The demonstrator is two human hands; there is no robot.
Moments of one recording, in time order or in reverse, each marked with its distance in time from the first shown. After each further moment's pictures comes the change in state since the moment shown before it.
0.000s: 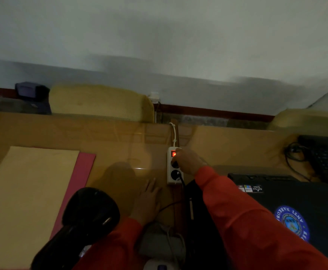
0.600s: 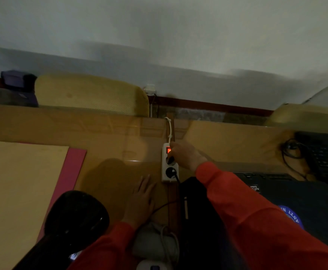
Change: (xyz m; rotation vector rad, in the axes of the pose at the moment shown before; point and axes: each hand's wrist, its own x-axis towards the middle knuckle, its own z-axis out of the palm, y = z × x) left_hand 0.002 -0.007 0.020 -0.061 0.120 0.024; right_hand 0.014 0.015 -0.001 -0.143 -0.003 -0.094
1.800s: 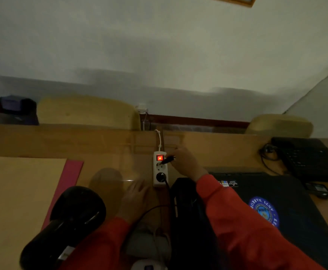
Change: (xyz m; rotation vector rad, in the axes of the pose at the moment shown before) left_hand 0.002 0.020 -0.034 0.097 0.087 0.134; right_hand -0.070 -0.004 -0.016 0.695 0.352 0.290
